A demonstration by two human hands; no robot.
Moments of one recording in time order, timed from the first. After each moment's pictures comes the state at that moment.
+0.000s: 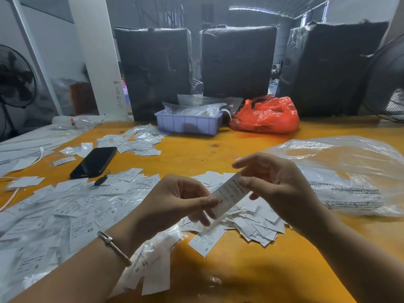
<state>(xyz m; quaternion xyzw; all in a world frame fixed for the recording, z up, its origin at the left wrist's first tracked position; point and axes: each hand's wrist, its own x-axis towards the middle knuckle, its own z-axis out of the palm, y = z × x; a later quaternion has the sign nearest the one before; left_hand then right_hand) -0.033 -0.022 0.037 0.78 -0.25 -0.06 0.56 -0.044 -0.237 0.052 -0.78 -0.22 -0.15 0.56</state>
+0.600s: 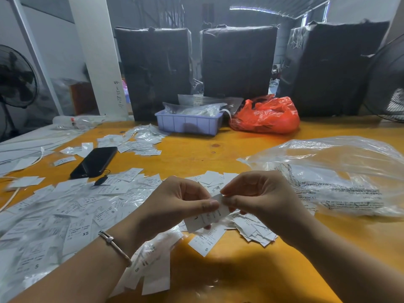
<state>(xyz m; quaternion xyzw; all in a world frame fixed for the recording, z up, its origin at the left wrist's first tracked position) -0.032 -0.023 0.035 0.78 -0.23 -0.07 0.58 -0.049 -0.223 0.041 -0.76 -0.21 -0.06 0.61</state>
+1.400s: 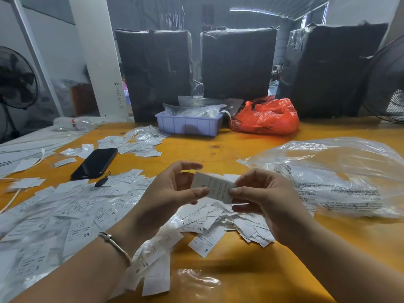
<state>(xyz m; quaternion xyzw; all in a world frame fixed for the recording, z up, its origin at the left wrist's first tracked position) -0.028 -0.021 0.034 0.76 -0.17 -0.01 0.63 -0.040 -0.225 0.034 -0.65 -0.08 -0.01 0.76</state>
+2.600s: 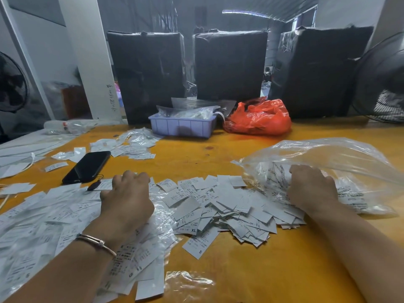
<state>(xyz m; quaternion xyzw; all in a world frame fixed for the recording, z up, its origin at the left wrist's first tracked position) 0.000 0.016 0.019 0.99 0.08 0.14 0.05 0.014 -0.314 0.020 -0.98 0.15 -0.14 0.01</state>
